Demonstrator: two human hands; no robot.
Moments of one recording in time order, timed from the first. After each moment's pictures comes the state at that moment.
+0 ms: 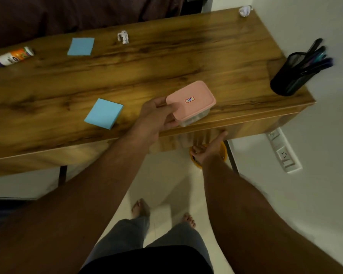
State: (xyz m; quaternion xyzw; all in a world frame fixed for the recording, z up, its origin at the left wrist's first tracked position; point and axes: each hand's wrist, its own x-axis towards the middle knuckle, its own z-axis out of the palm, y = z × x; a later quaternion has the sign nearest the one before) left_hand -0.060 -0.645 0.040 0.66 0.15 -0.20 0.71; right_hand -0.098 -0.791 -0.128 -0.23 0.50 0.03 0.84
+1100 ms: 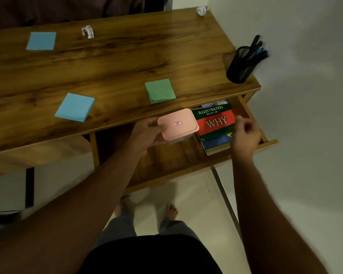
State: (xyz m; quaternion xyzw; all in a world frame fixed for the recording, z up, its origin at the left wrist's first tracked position) left_hand -0.133 -0.658 0.007 0.69 0.11 -0.30 0.65; right_hand -0.223 -0.891 -0.015 -0.69 0.40 -0.28 0.53
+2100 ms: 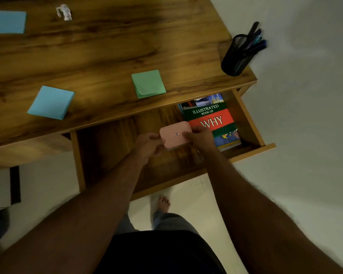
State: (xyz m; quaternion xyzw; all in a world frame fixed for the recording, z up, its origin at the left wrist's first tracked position) left_hand -0.136 -0.691 -0.076 0.72 0.16 -0.36 0.57; right_hand -0.180 -0.867 -0.087 -0.73 0.35 0.05 0.58
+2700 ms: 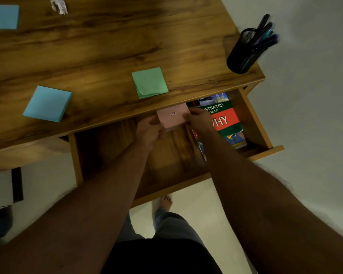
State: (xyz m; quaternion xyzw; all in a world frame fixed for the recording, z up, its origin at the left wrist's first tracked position) left_hand -0.094 -0.710 -0.076 0.70 0.19 -0.28 0.63; right_hand -0.115 -0.873 -0.080 -0.72 0.35 0.05 0.59
